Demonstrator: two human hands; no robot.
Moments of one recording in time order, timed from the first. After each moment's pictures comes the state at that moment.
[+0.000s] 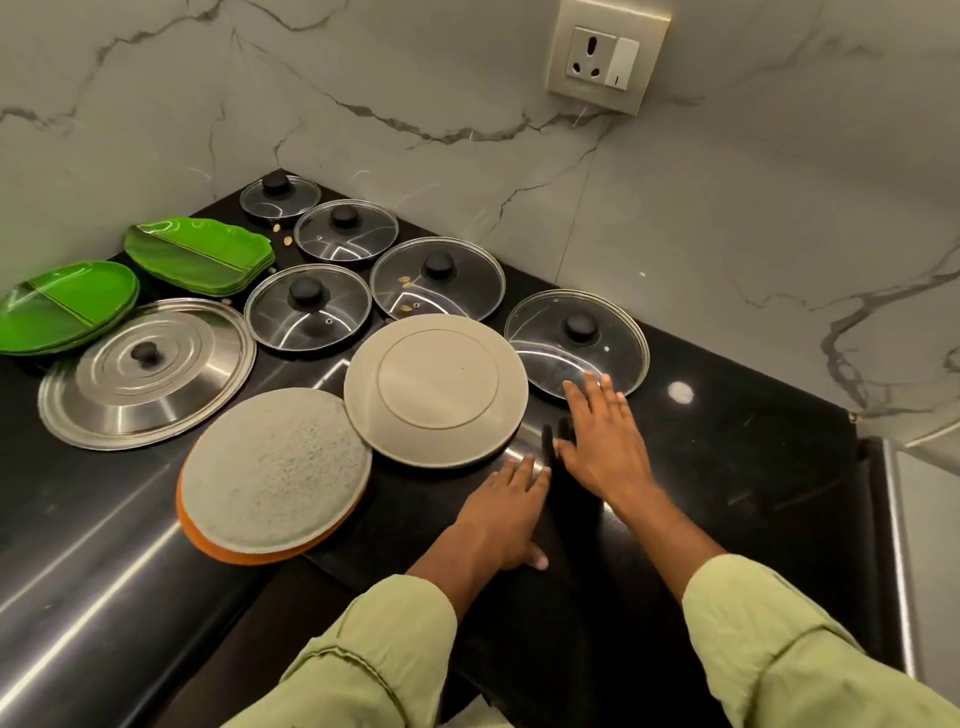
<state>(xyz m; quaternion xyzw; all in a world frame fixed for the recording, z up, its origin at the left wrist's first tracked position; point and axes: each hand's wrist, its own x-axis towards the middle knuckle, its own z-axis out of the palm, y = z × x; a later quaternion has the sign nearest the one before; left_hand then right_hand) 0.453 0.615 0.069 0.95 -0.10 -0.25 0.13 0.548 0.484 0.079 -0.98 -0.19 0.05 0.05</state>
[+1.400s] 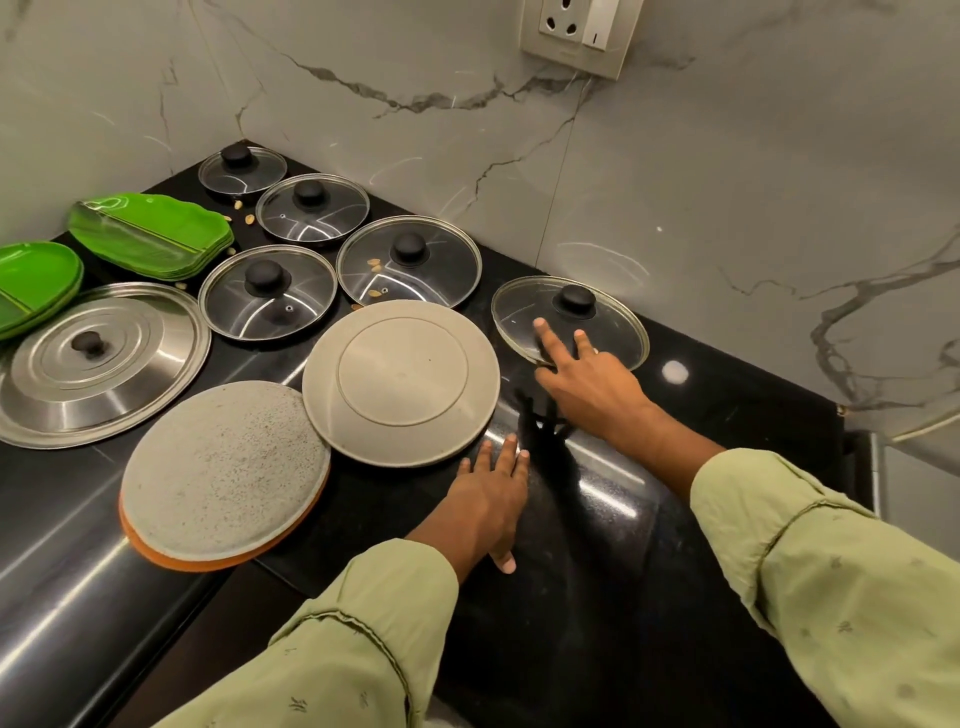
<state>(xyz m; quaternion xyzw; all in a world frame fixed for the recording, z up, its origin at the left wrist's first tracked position) 0.492 0.594 0.074 0.92 -0.10 -0.37 0.01 0.618 0.478 0.112 -0.89 -0.39 0.04 -0.24</state>
